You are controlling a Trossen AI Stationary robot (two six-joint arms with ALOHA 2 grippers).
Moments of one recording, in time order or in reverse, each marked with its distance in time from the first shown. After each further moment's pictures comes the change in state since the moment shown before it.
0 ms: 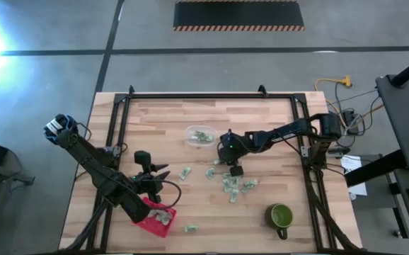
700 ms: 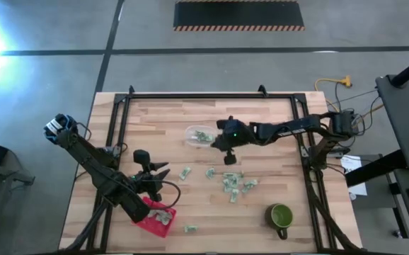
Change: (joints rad) left arm 0.001 -0.002 0.000 -0.001 -0.053 0.005; right arm -0.060 -0.119 0.052 0.137 0.078 -0.116
